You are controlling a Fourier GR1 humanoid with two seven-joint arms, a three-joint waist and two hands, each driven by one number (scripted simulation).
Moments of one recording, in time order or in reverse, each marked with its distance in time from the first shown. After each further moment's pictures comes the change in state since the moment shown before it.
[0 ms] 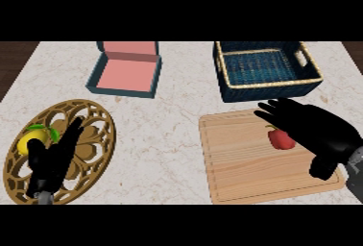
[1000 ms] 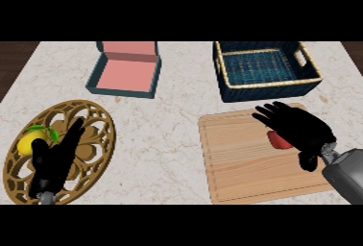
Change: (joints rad) left arm 0.005 -0.027 0.011 -0.006 -0.042 0.001 0.021; right arm -0.015 0.104 0.066 0.248 0.202 -0.089 -0.067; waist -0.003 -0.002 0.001
